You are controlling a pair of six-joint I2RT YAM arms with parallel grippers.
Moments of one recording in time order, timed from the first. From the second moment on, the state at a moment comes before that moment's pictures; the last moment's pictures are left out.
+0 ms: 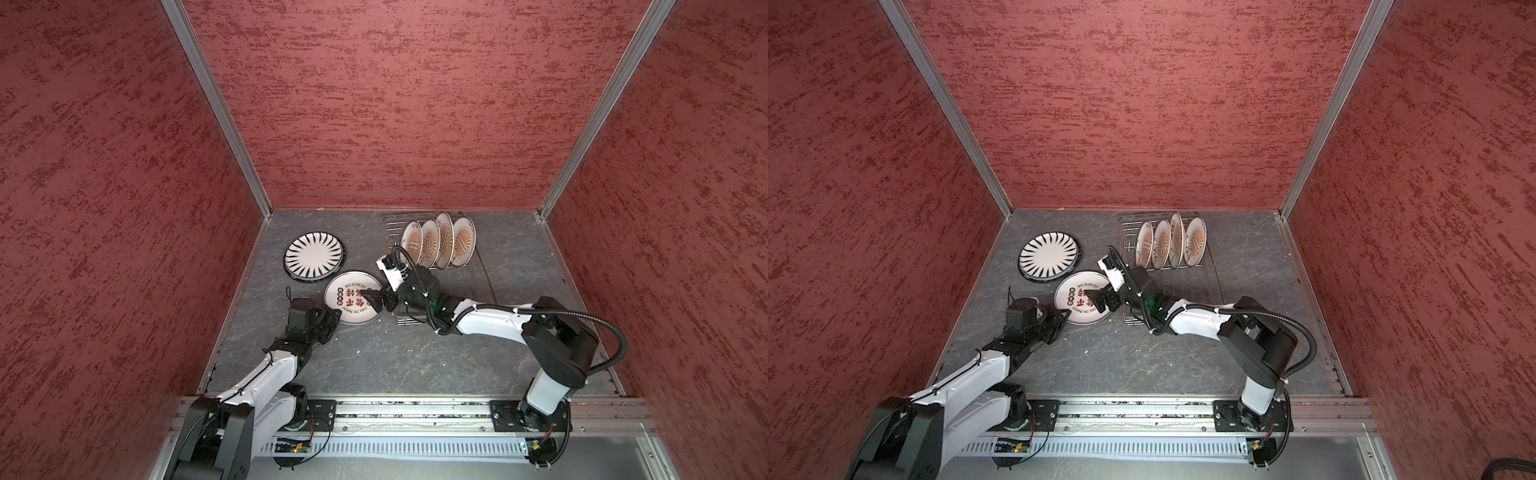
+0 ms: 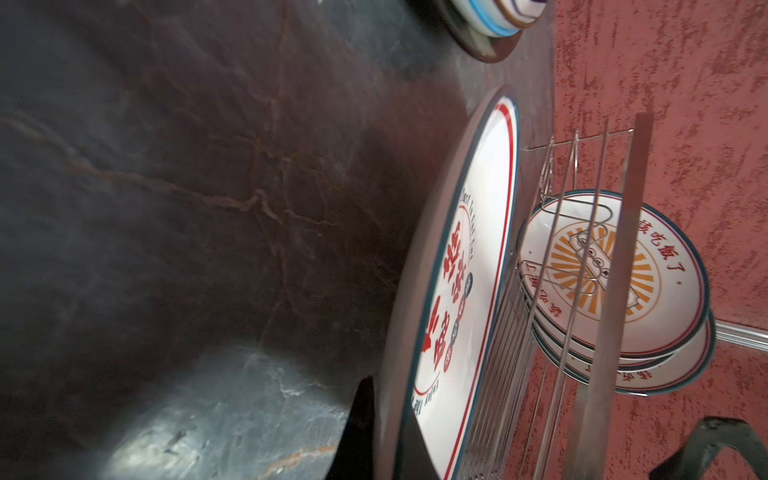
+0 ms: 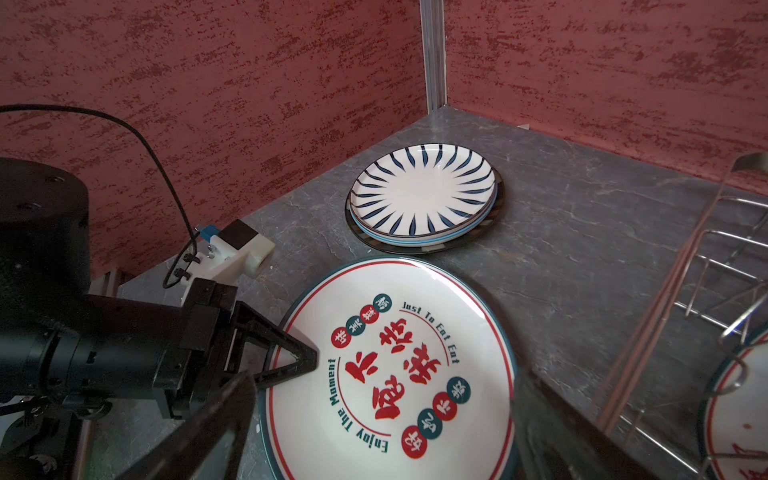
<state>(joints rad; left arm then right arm) -0.16 1.02 0.20 0.12 0.24 -1.22 0.89 1.74 0.96 0.52 -0.13 0.19</state>
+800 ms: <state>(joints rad) -0.15 1.11 0.22 0.20 0.22 -1.28 0.89 1.76 0.96 0.50 -0.12 0.18</state>
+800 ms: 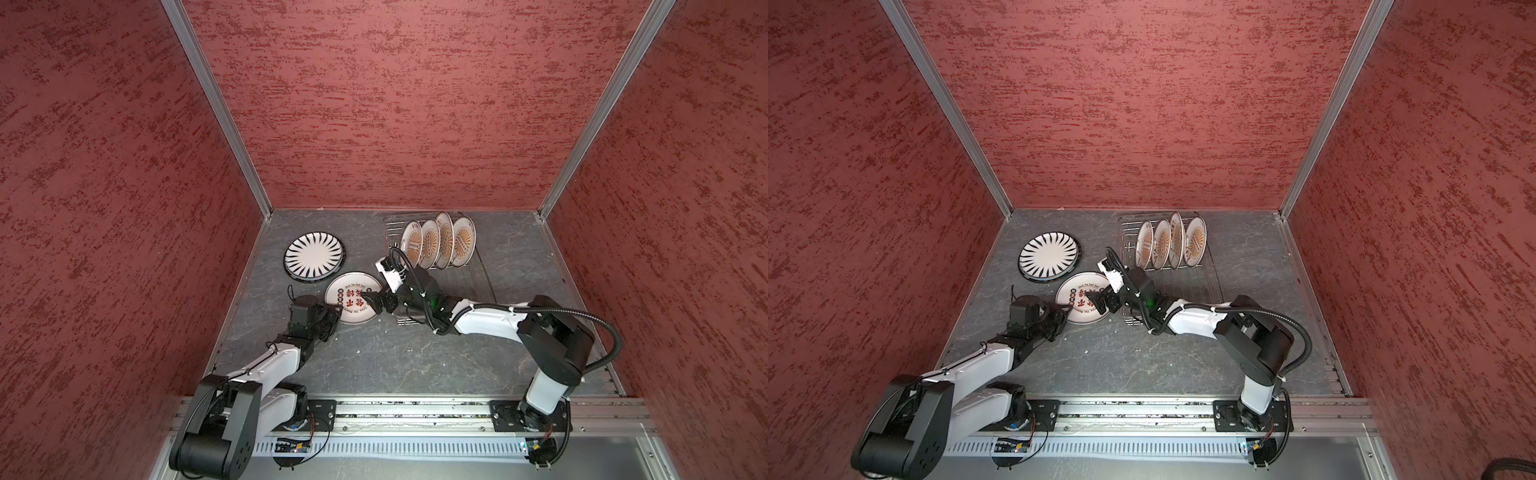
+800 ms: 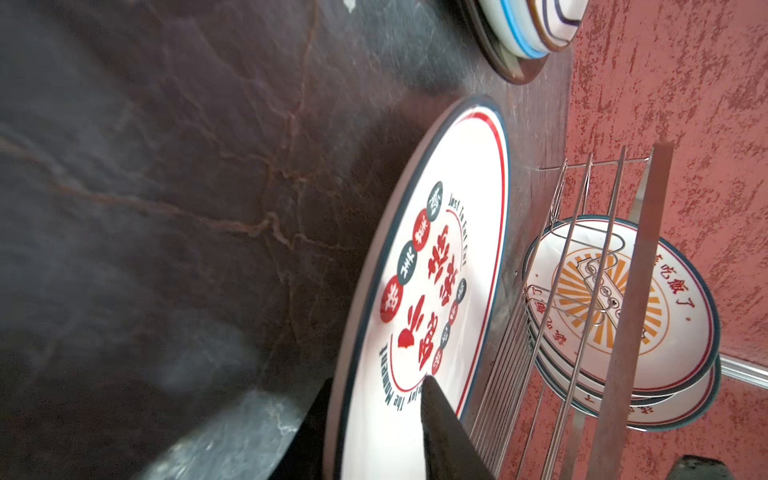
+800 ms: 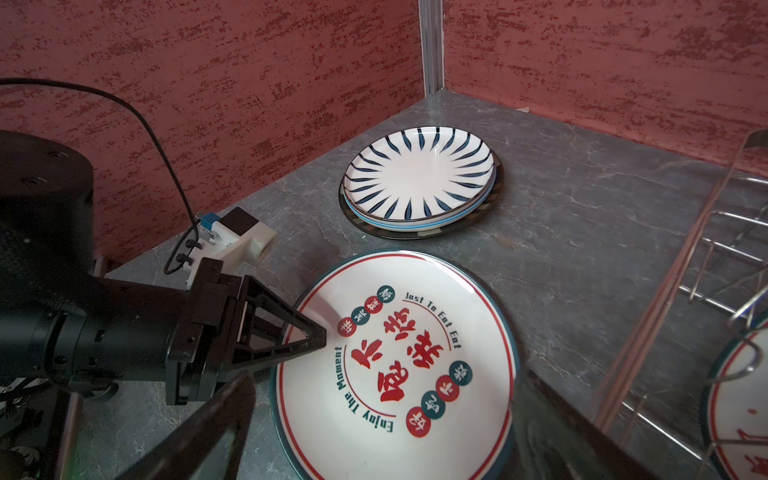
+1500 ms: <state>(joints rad) -0.17 0.82 0.21 0.03 -0.05 -1.21 0.89 1.76 0.97 0.52 -0.12 0.19</state>
